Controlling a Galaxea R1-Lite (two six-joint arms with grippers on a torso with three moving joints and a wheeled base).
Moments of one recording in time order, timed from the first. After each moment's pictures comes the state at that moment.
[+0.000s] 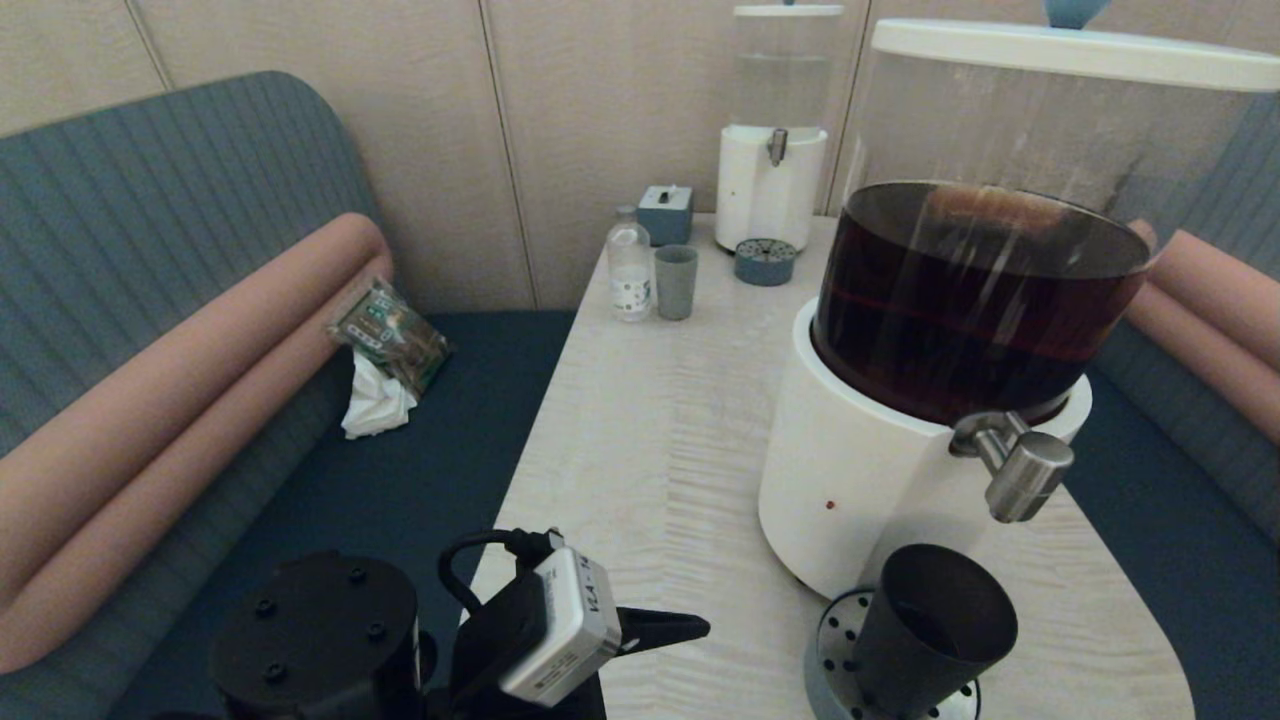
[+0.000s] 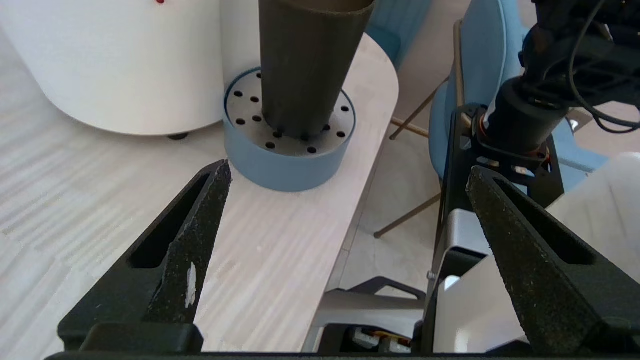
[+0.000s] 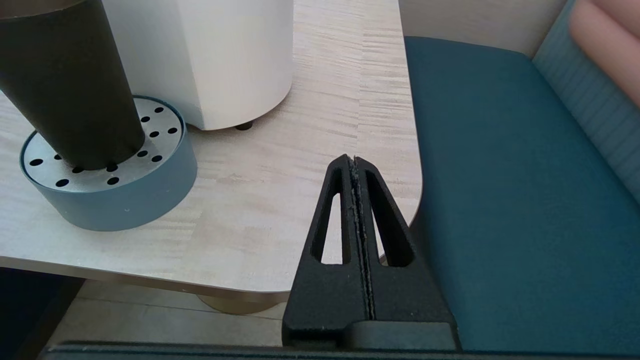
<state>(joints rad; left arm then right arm) -0.88 1.66 -0.31 -1.16 -0.42 0.01 -0.01 0.00 0.00 -0.01 -0.01 -0.03</state>
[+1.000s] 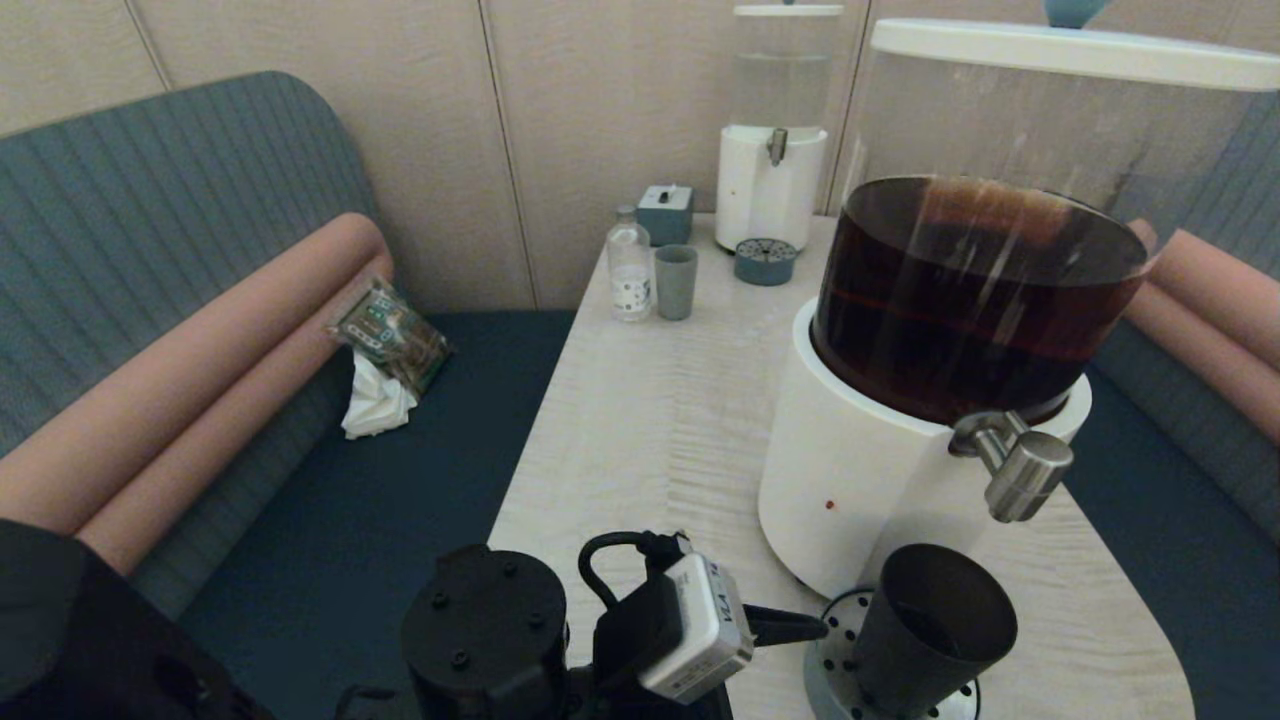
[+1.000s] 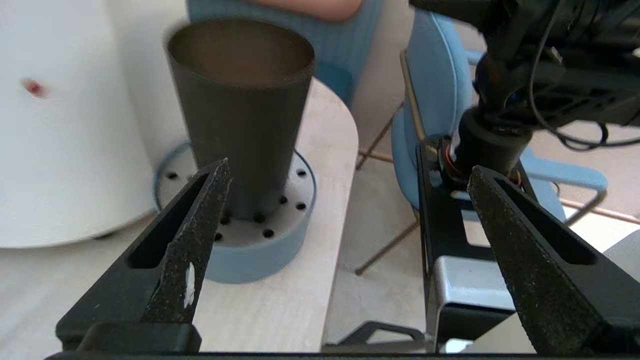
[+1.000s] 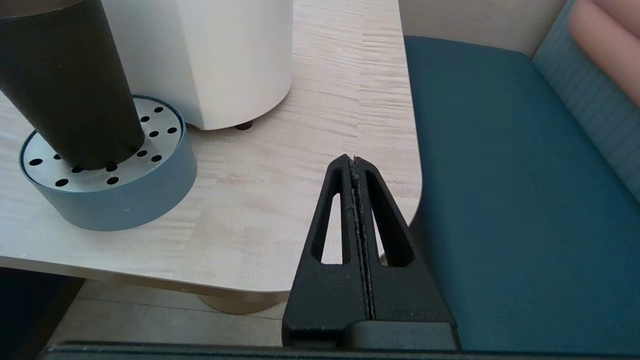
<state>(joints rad) -0.95 1.91 -0.45 -1.38 -0.51 0.01 -0.01 0.00 0.00 -0.01 -0.01 -0.03</state>
